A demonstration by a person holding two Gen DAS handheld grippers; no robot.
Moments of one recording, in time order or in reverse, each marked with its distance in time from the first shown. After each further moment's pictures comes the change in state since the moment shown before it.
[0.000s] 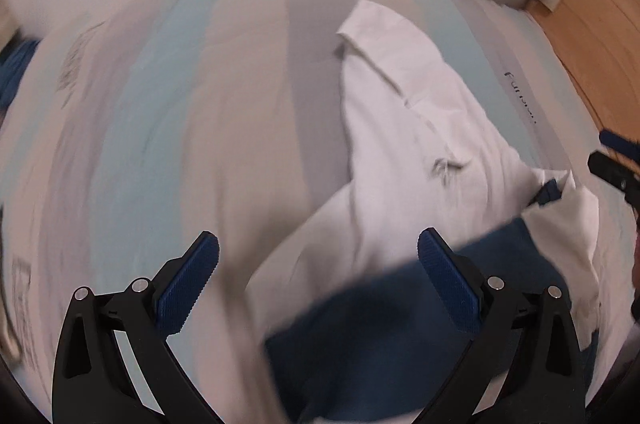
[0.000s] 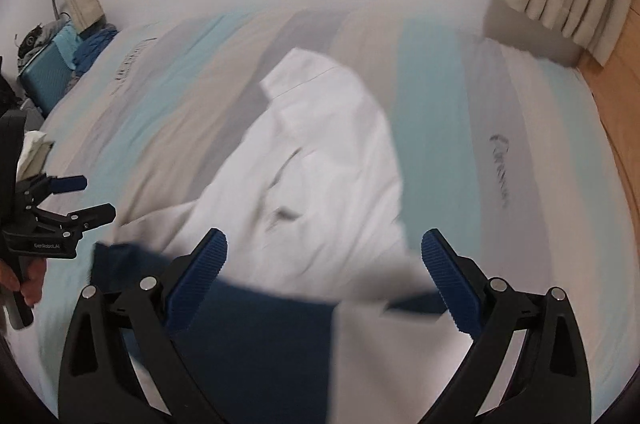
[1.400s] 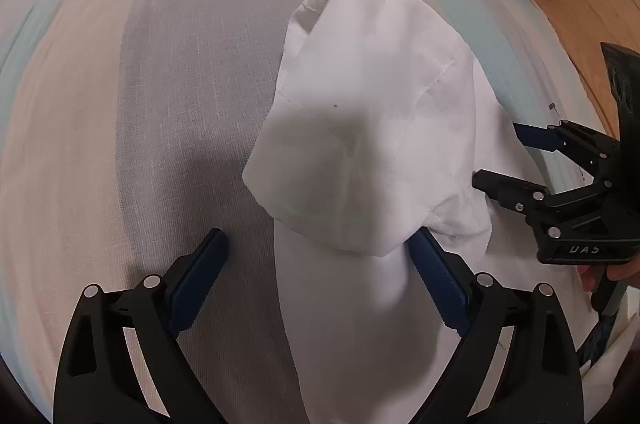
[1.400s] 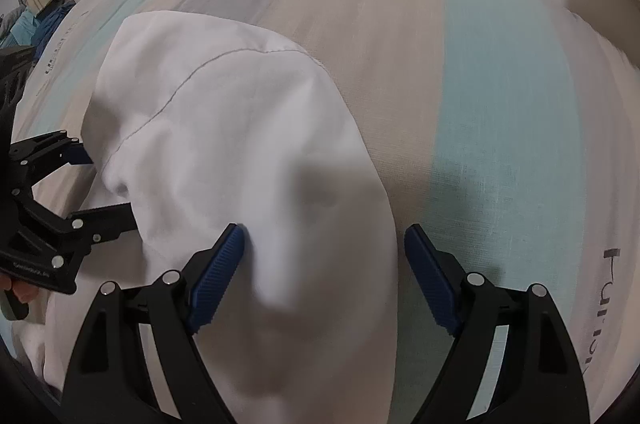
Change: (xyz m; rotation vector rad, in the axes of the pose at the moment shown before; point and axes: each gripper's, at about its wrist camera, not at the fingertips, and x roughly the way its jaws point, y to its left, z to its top) left arm 0.236 -0.041 0.175 0.117 0.068 -0.178; right arm 0.275 -0.045 0.108 -0.047 0.151 0.041
